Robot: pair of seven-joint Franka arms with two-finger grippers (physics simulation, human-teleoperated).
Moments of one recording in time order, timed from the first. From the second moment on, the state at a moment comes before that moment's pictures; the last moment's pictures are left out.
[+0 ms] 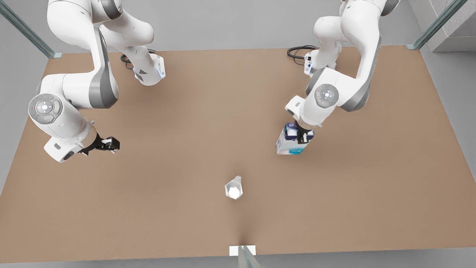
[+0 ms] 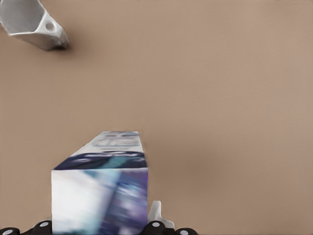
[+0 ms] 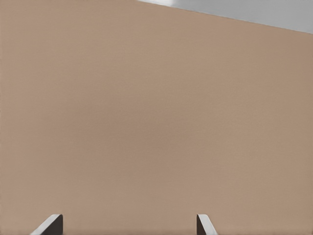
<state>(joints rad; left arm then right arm) -0.16 0.26 -0.35 -1.69 0.03 1.88 1.07 0.02 0.27 0.11 -1.40 -0.17 1.62 0.04</state>
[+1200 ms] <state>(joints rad) -0.78 0.72 -0.10 -1.25 0.09 1.92 0.69 0.02 0.27 0.11 -1.40 -0.17 1.62 0.04</state>
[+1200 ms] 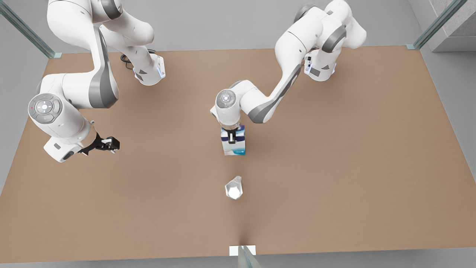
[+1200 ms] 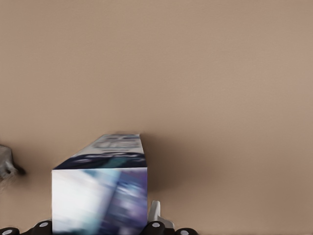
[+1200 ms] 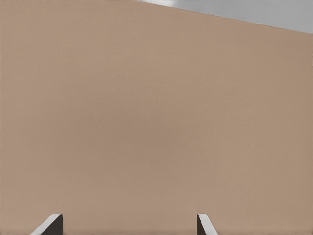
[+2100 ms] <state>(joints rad) -0.21 0.28 -0.09 -1.27 -0.07 1.40 -0.10 0.02 0.27 0.11 -1.40 -0.16 1.63 0.04</state>
